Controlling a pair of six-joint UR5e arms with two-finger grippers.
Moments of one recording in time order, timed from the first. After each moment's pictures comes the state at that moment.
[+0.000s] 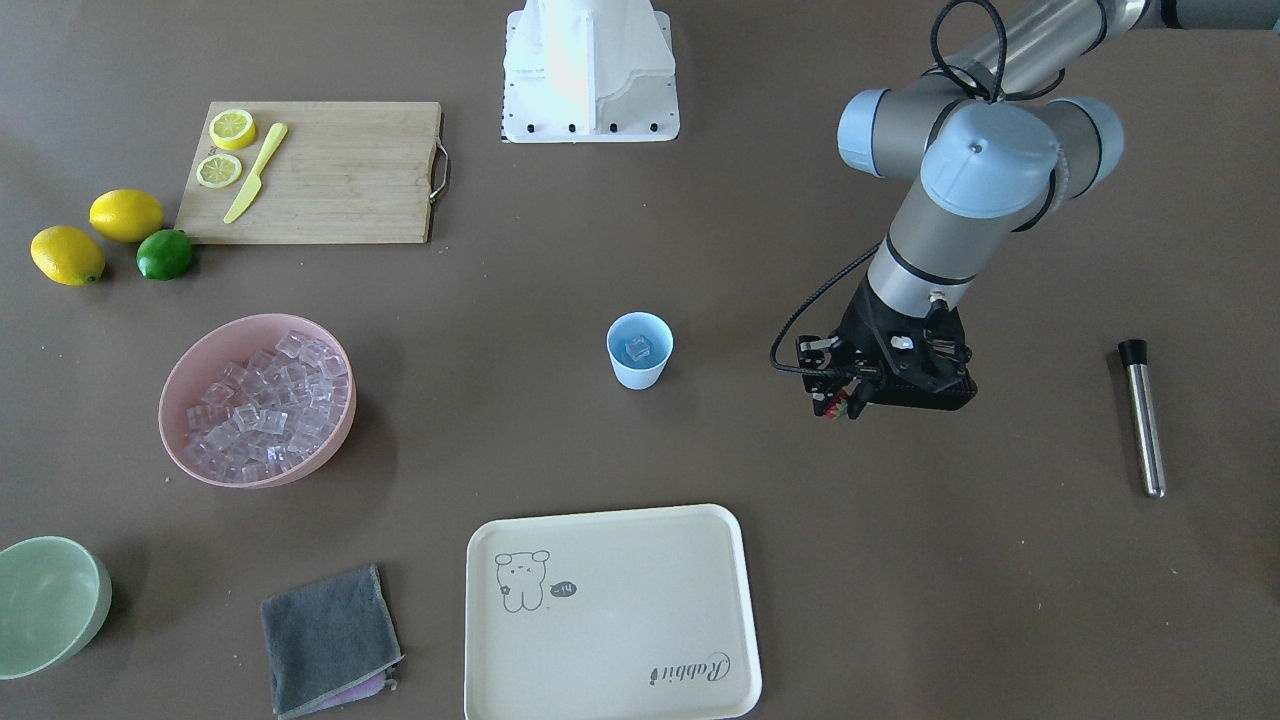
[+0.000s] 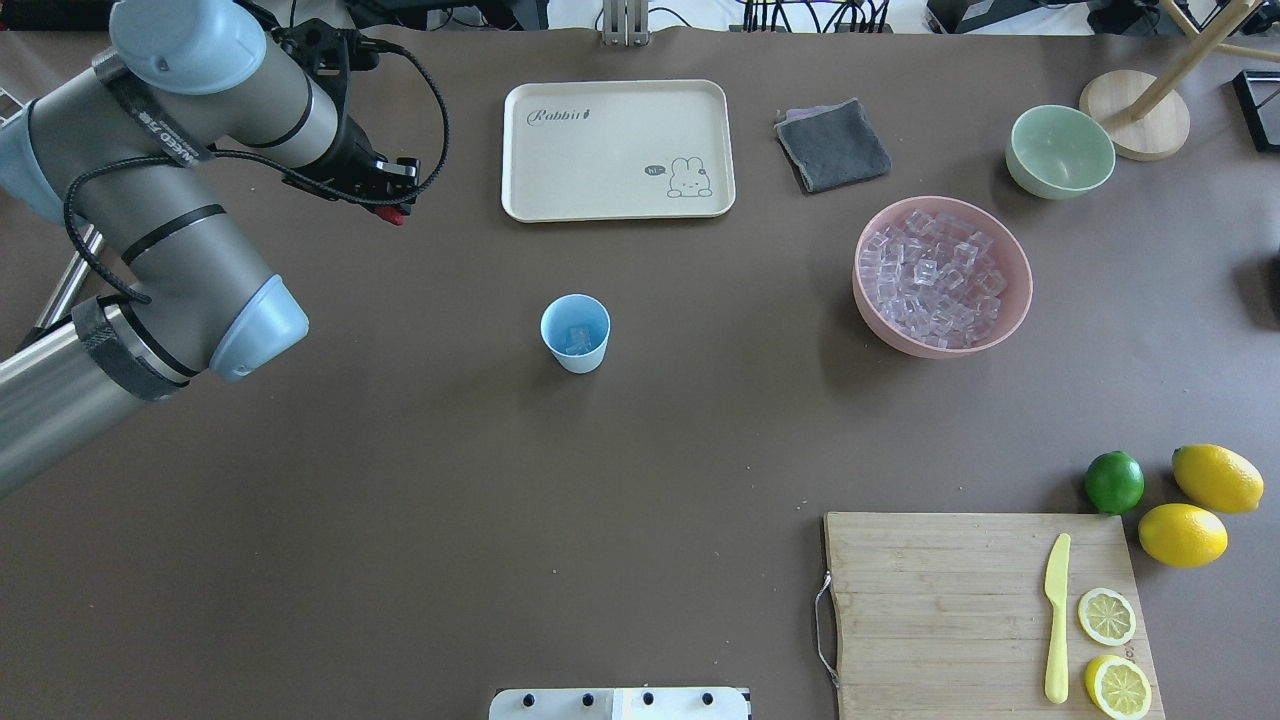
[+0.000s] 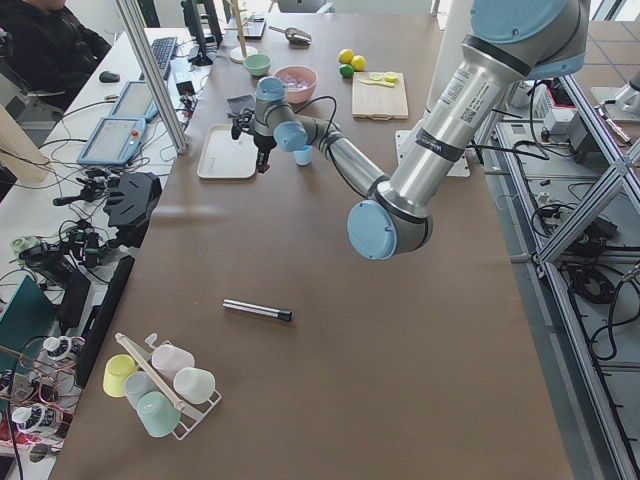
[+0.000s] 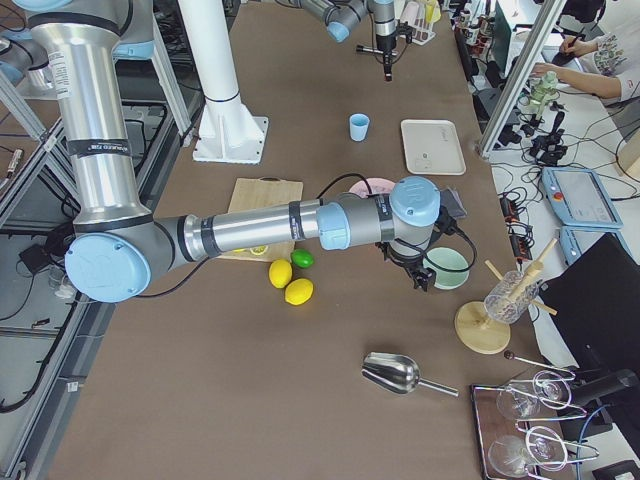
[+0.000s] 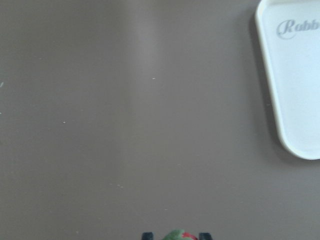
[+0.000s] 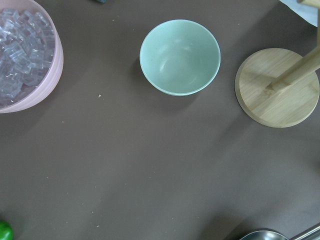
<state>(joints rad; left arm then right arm) -0.83 -2.17 -1.63 -1.78 -2.00 -0.95 1.56 -1.44 1.64 -1.55 2.47 -0.58</state>
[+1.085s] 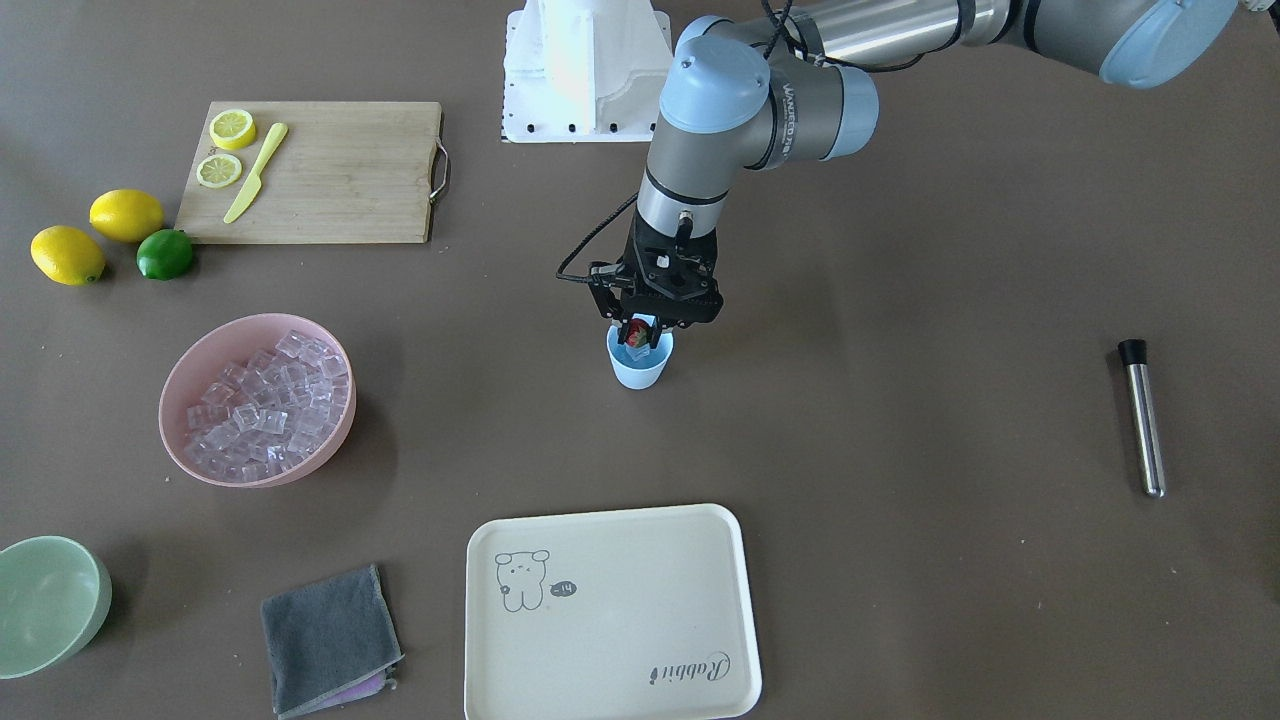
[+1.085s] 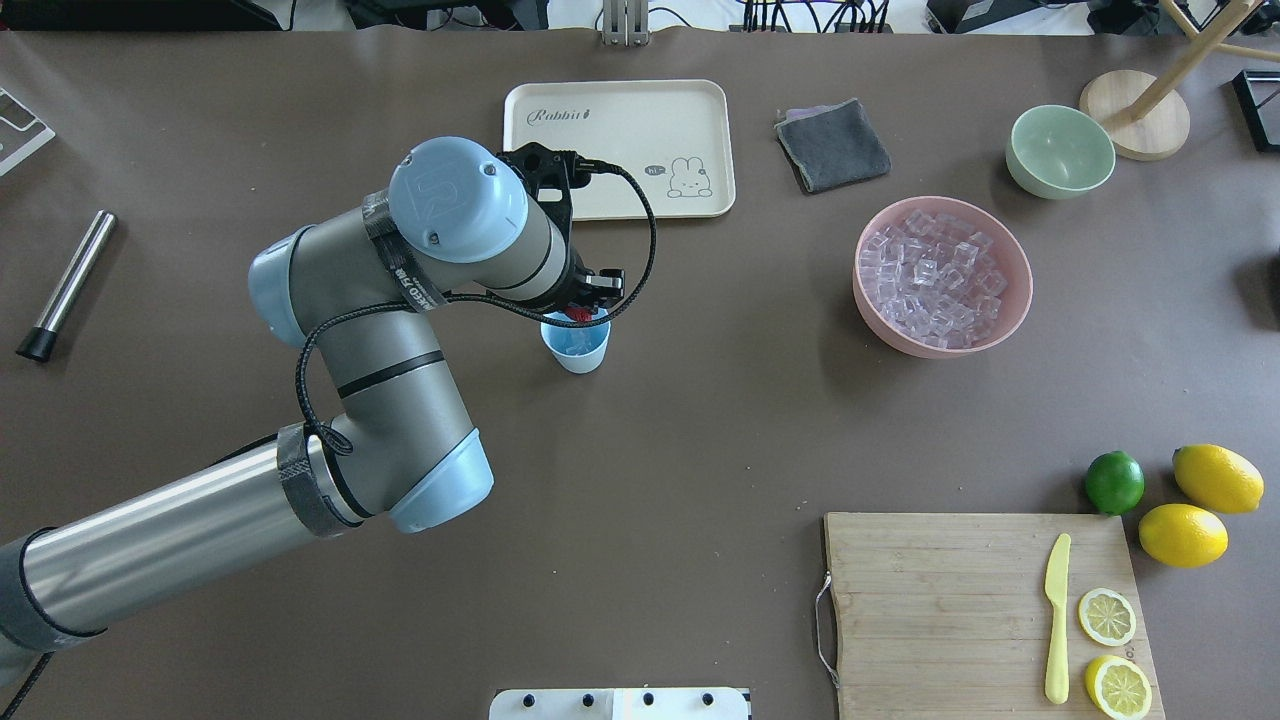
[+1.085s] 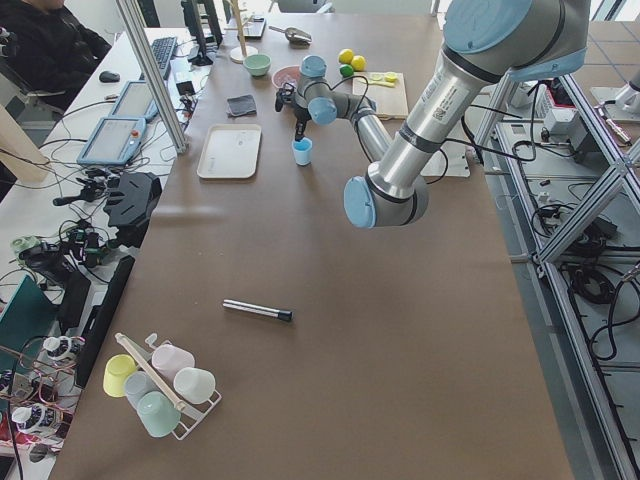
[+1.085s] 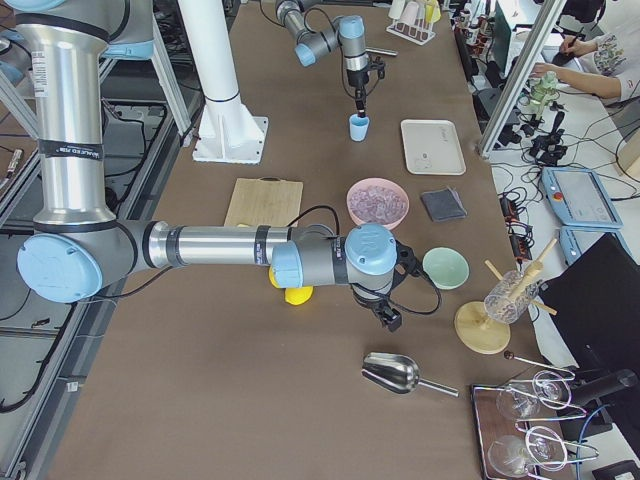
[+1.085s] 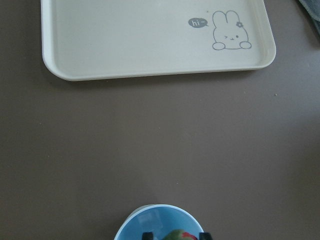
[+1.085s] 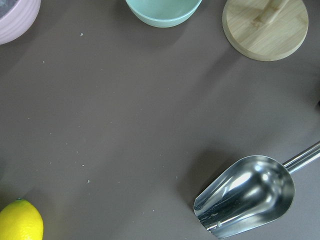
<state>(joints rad) -0.58 -2.33 -1.58 -1.78 -1.82 -1.15 1.63 -1.60 1.66 -1.47 2.45 -0.64</state>
